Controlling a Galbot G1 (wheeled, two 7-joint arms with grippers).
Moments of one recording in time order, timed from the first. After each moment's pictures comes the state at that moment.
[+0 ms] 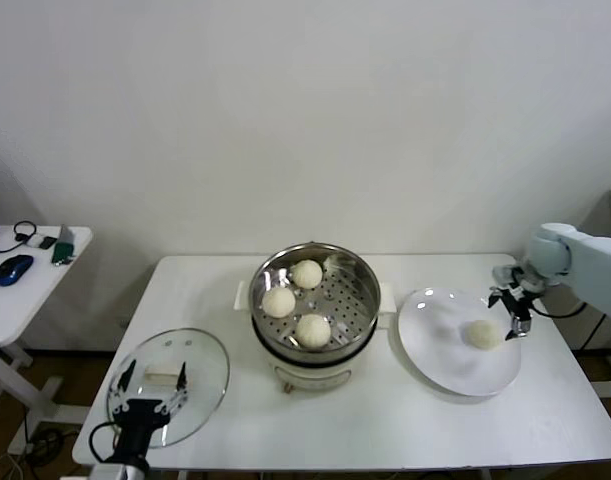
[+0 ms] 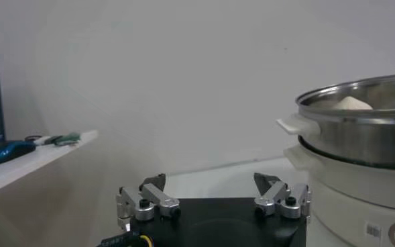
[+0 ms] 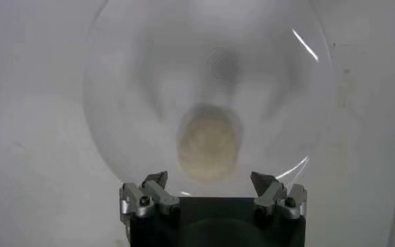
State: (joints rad) left arm 1.74 -1.58 -0.74 -2.09 0.07 -0.03 0.11; right arm 0.36 0.69 -1.42 0.97 0.16 -0.02 -1.01
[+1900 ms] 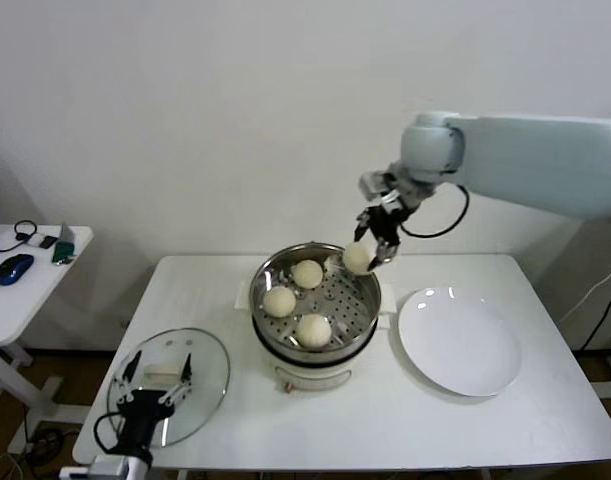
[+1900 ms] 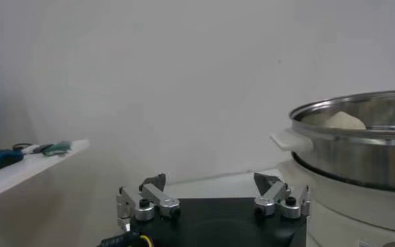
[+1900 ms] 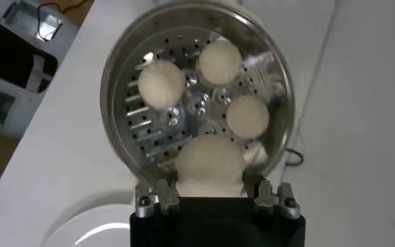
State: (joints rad) left arm 1.72 -1.56 -0.73 -2.11 0.05 0.00 0.12; right arm 0.95 1.08 -1.70 1.39 0.69 -0.23 -0.96
